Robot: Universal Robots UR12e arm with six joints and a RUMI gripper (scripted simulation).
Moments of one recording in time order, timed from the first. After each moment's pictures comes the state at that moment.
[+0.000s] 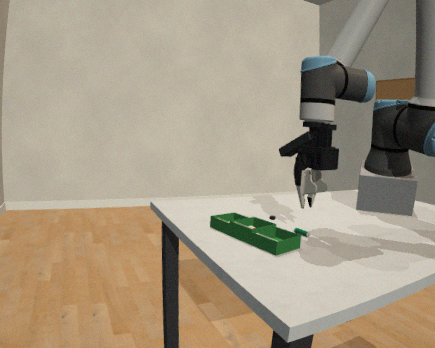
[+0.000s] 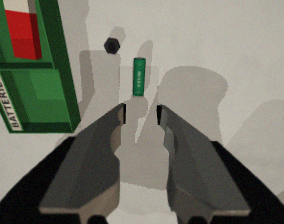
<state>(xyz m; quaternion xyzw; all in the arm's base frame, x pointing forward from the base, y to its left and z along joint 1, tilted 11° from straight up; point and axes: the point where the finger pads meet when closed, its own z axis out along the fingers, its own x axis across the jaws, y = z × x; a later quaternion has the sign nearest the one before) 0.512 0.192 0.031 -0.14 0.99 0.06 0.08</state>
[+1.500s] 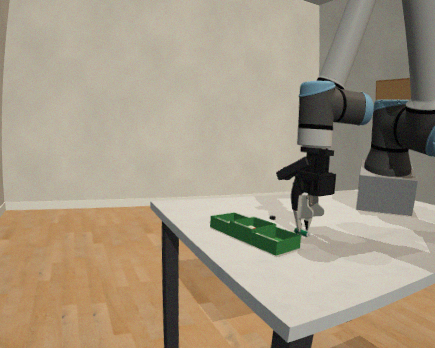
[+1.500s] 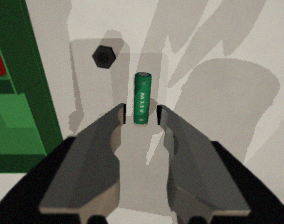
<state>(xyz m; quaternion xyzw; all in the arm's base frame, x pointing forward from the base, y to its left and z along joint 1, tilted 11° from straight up) 0.524 0.201 -0.031 -0.14 0.99 0.06 0.08</state>
